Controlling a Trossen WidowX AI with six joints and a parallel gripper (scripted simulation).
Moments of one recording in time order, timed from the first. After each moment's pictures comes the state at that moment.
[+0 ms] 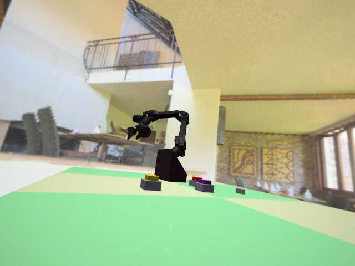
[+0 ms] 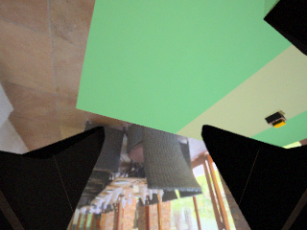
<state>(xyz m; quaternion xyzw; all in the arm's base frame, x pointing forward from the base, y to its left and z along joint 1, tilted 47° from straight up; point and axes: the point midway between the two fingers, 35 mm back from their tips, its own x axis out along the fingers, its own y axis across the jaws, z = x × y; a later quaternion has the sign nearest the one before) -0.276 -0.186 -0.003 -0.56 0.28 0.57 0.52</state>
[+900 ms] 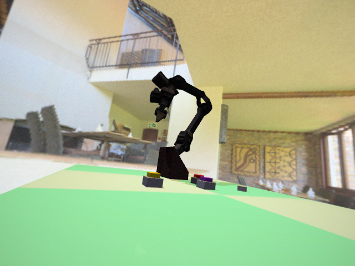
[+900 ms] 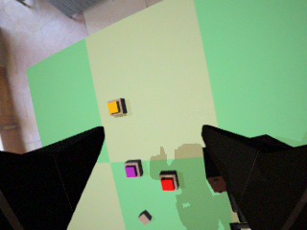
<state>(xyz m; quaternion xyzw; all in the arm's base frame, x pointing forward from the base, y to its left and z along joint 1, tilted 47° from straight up) 0.088 -0.226 0.029 -0.73 -0.46 0.41 -0.29</state>
